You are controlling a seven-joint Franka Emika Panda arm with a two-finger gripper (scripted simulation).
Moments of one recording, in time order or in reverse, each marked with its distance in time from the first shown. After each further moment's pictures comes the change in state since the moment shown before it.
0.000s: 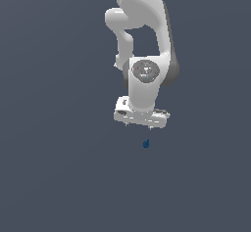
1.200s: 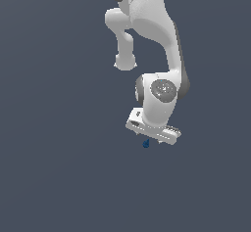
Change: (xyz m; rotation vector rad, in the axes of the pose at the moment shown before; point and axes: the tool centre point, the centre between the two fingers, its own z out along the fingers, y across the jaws) arm 0.026 -0.049 0.041 -0.012 0.029 0.198
